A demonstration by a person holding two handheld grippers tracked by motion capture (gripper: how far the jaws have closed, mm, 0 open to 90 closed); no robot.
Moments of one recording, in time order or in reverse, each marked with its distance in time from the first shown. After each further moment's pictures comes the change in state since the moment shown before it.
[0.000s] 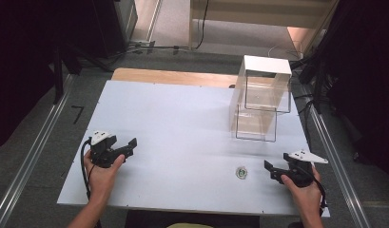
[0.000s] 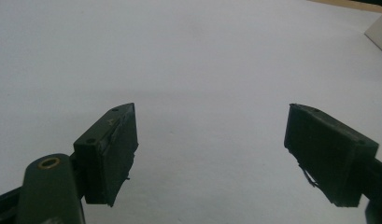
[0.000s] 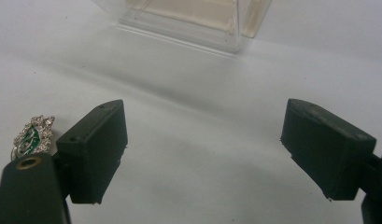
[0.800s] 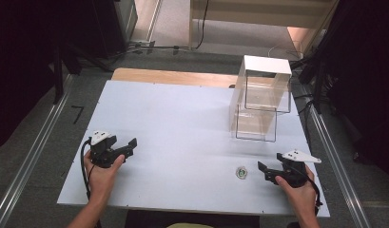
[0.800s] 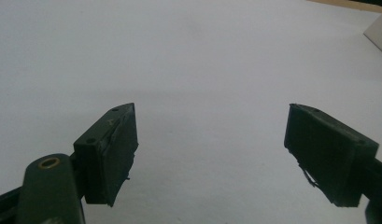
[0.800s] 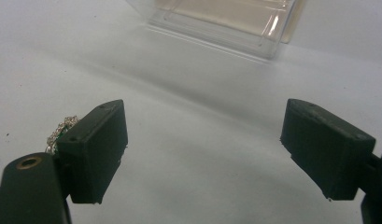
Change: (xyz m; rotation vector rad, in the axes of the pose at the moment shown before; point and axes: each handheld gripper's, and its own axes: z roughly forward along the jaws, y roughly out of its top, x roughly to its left) left arm 0.000 0.000 0.000 0.000 -0.003 0.000; right arm 0.015 0.003 0.005 0.004 0.047 -0.027
